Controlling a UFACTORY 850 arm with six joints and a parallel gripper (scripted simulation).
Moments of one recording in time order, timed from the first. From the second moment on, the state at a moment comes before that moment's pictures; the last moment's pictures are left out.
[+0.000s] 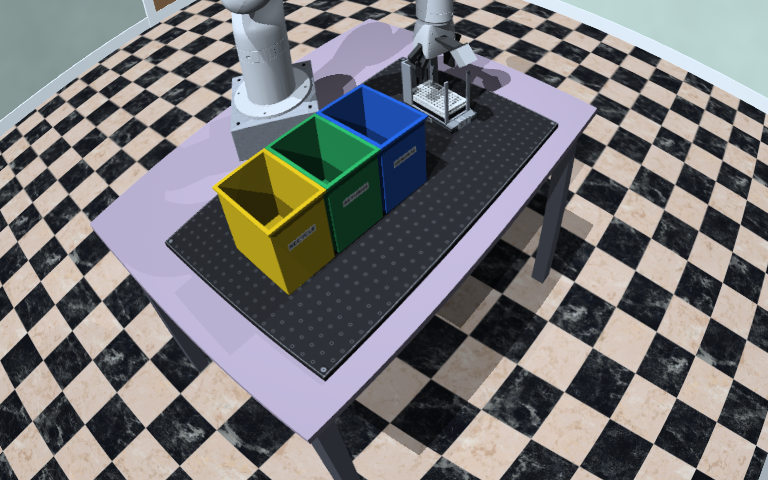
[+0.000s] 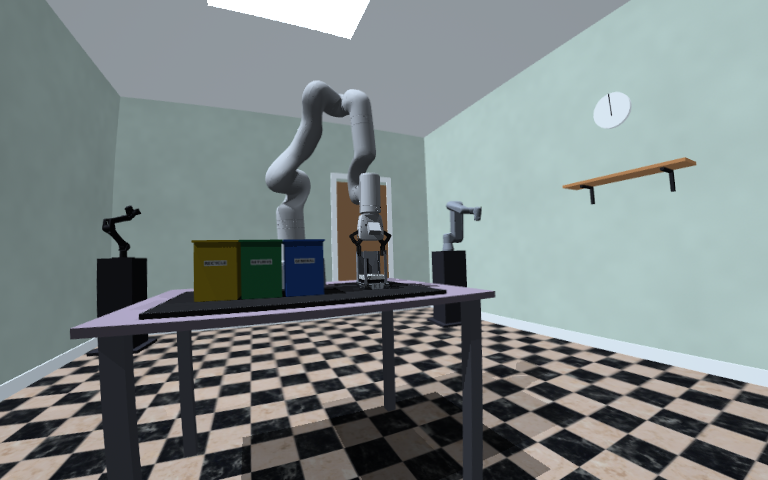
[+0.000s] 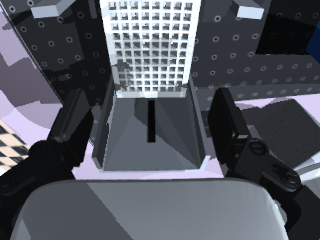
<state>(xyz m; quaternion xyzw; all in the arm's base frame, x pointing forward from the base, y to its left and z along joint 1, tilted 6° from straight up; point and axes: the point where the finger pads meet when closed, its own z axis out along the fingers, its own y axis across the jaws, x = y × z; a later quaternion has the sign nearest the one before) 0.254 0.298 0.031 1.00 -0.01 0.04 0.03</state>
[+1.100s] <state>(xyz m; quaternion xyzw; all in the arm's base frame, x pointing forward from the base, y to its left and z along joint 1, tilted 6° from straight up) 0.258 0.296 -0.017 1.00 -0.01 0.03 0.04</state>
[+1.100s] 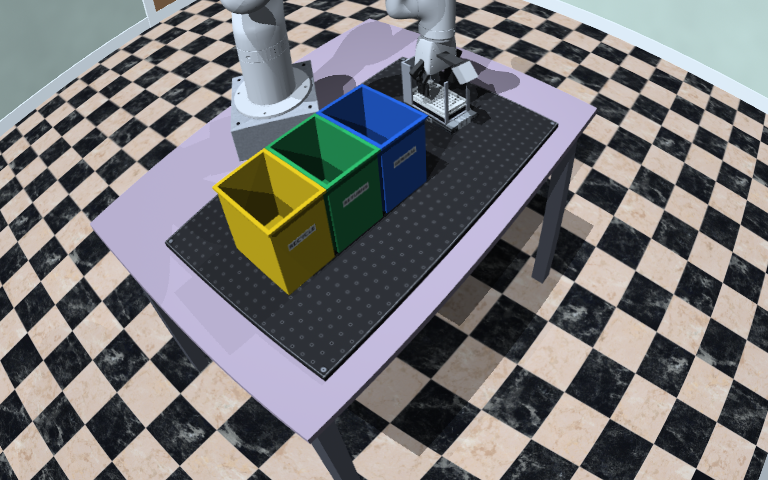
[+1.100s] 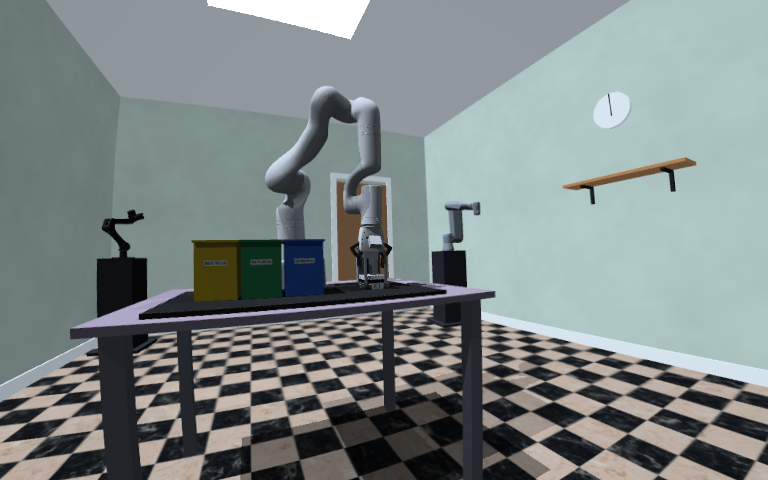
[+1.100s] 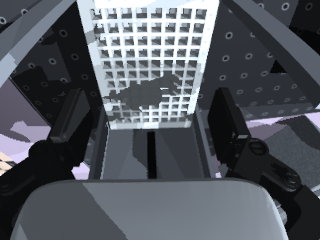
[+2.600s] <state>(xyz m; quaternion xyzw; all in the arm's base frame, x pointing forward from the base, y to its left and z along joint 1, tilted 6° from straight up) 0.260 0.294 -0.043 1.00 -0.01 0.04 0.03</state>
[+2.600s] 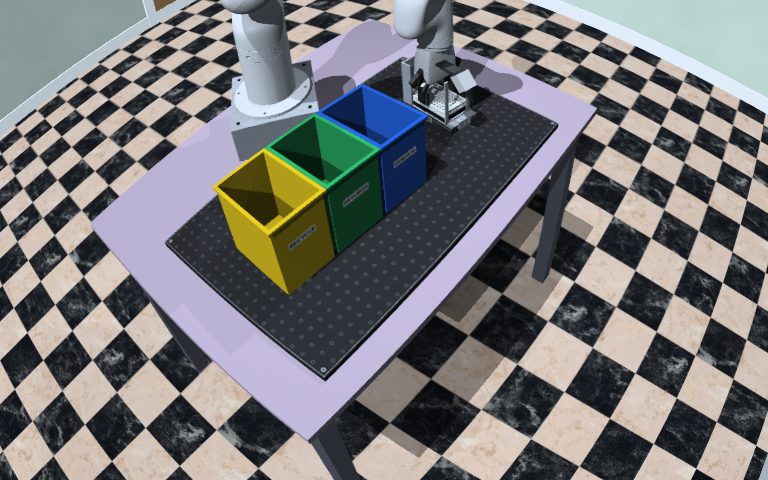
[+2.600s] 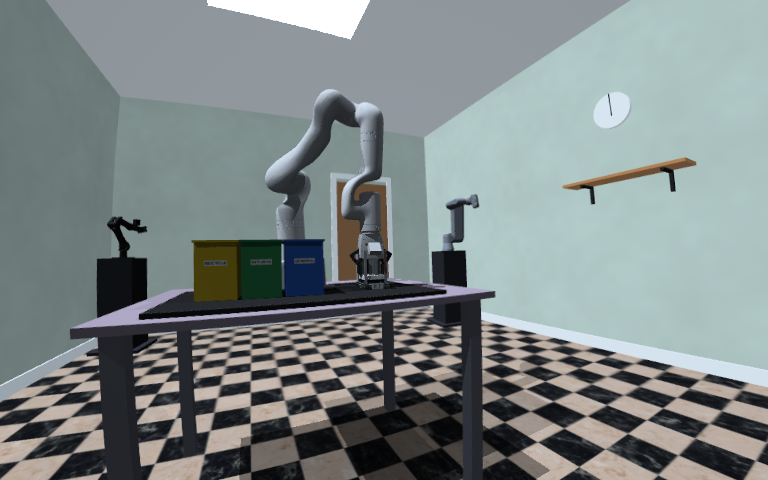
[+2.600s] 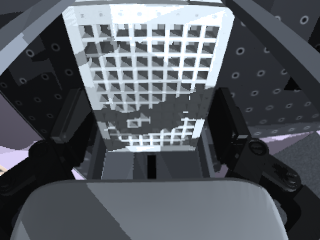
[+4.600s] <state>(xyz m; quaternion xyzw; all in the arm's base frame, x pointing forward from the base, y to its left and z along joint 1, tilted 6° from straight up) 0.261 0.294 -0.048 1.00 -0.01 0.04 0.03</state>
